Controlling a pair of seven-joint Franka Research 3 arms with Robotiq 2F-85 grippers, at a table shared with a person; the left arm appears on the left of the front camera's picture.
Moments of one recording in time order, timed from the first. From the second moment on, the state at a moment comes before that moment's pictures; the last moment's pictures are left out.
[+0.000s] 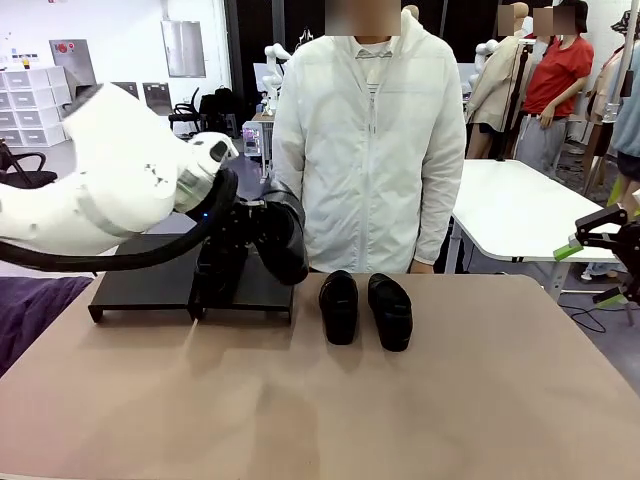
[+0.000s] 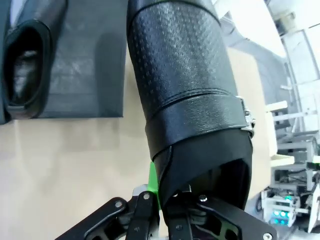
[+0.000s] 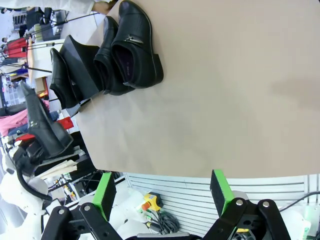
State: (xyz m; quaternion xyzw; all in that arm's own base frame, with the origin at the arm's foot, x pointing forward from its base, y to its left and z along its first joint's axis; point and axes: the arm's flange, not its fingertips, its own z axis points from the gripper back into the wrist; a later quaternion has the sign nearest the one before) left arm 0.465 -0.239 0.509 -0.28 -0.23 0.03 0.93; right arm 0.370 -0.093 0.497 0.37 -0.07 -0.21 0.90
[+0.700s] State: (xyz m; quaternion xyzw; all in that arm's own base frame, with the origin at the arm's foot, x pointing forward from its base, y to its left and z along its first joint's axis) left arm 0.547 -0.210 0.470 -0.19 -0.12 0.00 0.97; right arm 0.371 -0.093 0.497 0.37 -0.07 -0.21 0.90
